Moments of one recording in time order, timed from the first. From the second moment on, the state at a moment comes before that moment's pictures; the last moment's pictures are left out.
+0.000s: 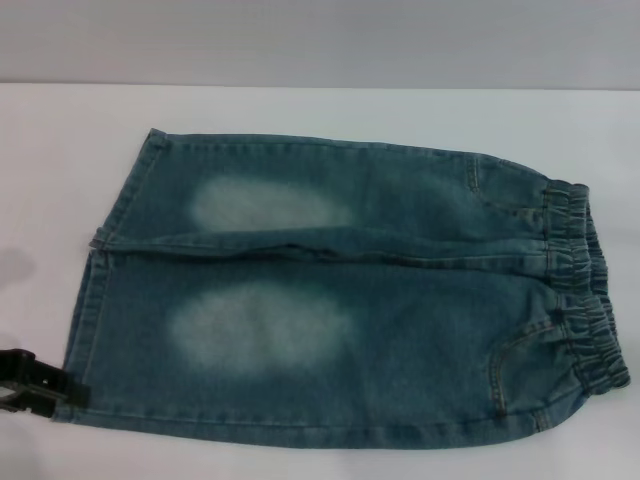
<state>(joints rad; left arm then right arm) -0.59 -1.88 0.51 0.68 2.76 1.75 -2.39 0.40 2.07 -0.26 -0.08 -0.72 -1.45 0.21</state>
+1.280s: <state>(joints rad) -0.64 -1.90 0.50 0.68 2.69 1.76 -2.37 0.38 2.07 -0.27 -0.07 -0.72 -1.45 0.21</state>
